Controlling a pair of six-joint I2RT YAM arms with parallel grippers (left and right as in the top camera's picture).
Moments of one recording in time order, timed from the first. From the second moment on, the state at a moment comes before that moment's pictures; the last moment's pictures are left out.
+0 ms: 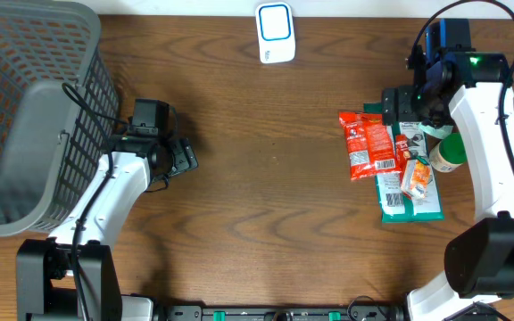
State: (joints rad) left arm -0.10 1.56 0.96 -0.67 -0.01 -0.48; right arm 0.01 1.78 1.68 -1.21 0.06 0.04
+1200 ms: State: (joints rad) left arm -0.10 1.56 0.96 -0.67 -0.01 -0.48; right arm 0.06 0.96 1.69 -1.20 0.08 0.01
